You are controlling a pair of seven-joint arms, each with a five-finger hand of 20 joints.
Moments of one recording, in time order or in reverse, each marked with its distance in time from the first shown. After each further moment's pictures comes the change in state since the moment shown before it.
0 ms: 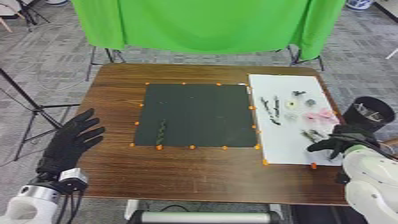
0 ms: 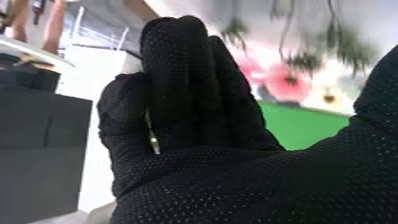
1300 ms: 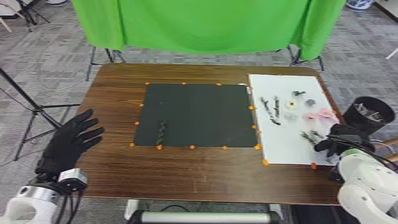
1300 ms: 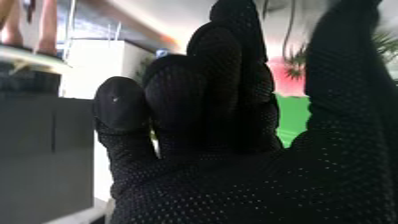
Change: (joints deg) left arm 0.3 -0.1 -0.2 0.0 -0.1 0.3 0.0; right arm 0.4 0.9 -3.7 4.9 -0.8 14.4 -2.5
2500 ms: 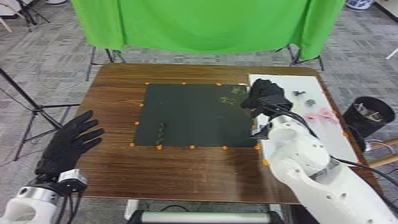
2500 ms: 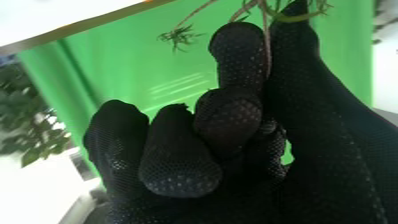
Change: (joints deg) left arm 0.4 -0.4 -0.4 -0.3 0.2 0.1 -1.0; right arm 30.0 -12.8 -29.4 3.7 -0.9 15.6 -11.0
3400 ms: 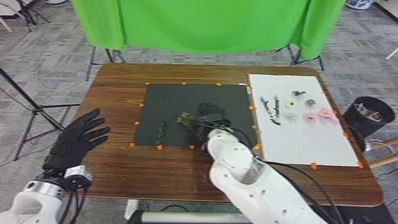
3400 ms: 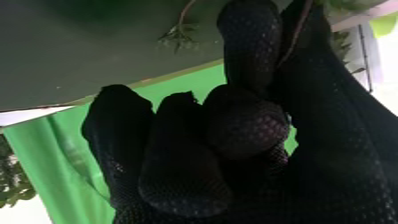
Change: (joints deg) left arm -3.6 -0.2 1.9 1.0 0.9 -1.4 -2.6; right arm 5.7 -19.5 -13.1 15.9 -7.2 -7.0 5.1
